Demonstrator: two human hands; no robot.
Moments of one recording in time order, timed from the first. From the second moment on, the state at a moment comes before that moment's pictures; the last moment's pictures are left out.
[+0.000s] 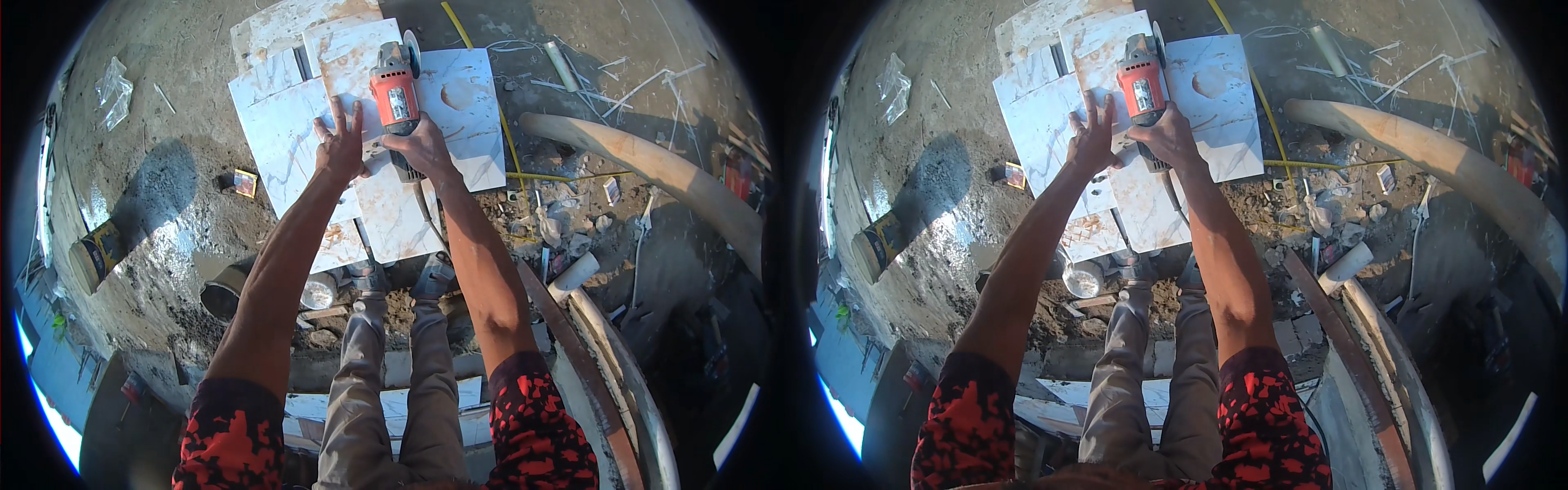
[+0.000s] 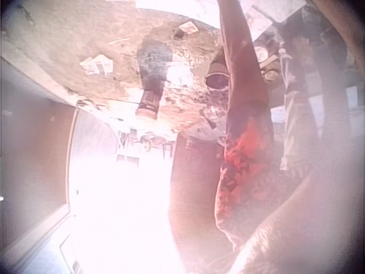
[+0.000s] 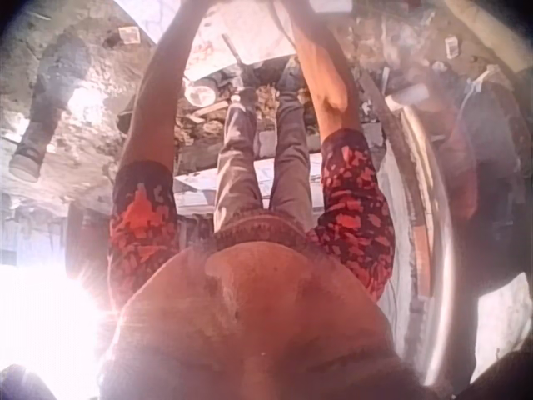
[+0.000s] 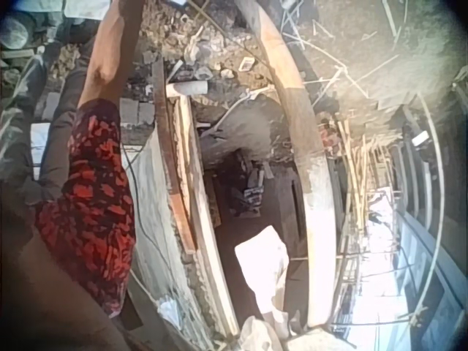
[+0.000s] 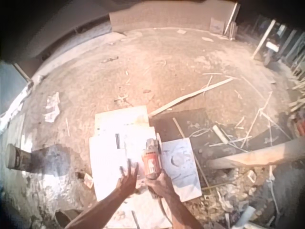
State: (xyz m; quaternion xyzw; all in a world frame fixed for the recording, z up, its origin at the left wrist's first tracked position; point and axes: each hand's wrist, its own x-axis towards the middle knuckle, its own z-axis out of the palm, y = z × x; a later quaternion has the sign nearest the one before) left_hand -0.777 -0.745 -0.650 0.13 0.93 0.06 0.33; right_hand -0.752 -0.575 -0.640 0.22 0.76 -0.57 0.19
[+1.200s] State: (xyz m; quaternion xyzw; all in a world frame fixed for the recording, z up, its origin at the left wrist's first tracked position) left_hand -0.772 -0.751 -0.670 0.15 0.95 0.07 0.27; right_hand -0.717 -0.577 -0.626 0.25 0.76 -0.55 0.23
